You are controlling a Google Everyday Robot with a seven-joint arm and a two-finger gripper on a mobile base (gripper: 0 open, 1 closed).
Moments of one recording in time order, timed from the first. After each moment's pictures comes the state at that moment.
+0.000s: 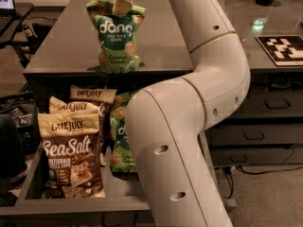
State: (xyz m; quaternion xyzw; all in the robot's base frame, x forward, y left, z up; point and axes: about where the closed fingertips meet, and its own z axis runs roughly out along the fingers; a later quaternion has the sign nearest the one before) arm 0.756 0.077 0.982 -0.70 0.65 0.03 0.28
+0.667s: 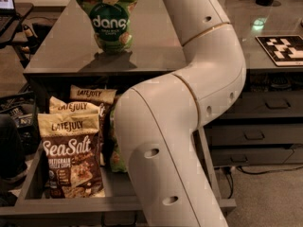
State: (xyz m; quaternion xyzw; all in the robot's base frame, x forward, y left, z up) arm 0.756 0.100 1.018 -0.73 0.61 -0.02 0.31
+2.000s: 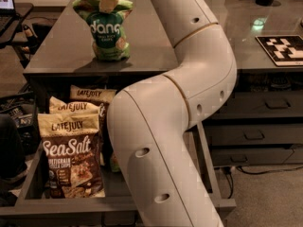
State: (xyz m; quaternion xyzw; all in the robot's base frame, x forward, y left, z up) arm 0.758 0.116 0.991 -0.74 0.61 -0.02 0.28
